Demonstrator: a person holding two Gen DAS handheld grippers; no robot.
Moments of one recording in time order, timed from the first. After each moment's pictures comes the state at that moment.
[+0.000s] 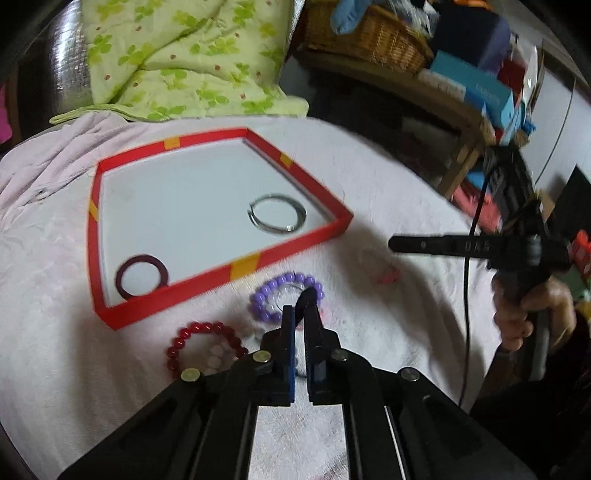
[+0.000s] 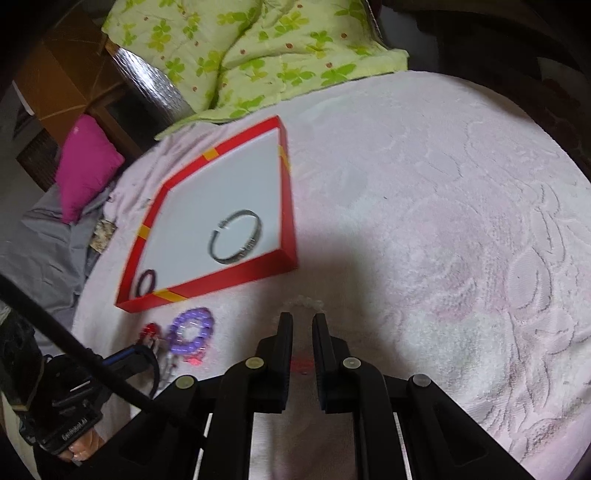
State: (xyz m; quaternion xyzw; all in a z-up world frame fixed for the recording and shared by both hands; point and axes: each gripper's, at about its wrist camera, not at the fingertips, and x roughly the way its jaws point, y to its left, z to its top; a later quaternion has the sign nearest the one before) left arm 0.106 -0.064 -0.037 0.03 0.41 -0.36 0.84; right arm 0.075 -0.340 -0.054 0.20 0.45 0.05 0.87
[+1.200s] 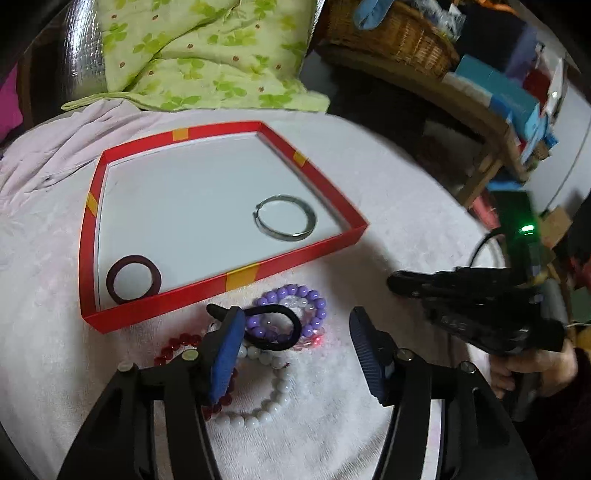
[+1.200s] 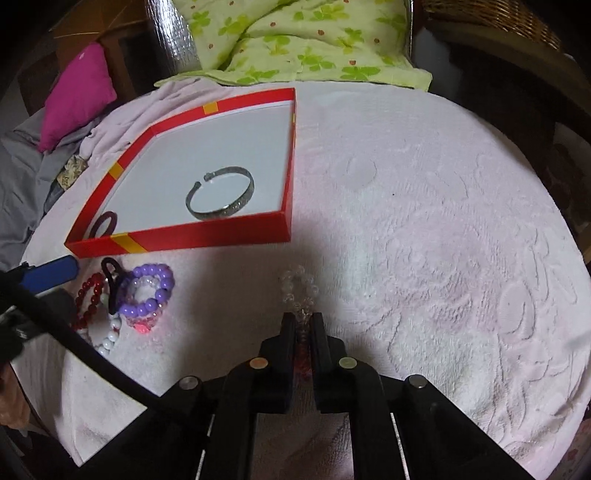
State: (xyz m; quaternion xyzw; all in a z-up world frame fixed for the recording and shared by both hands) left arm 0.117 -0.097 -0.052 0.03 0.44 -0.31 0.84; right arm 0.086 -0.301 -0.076 0.04 0.48 0.00 0.87
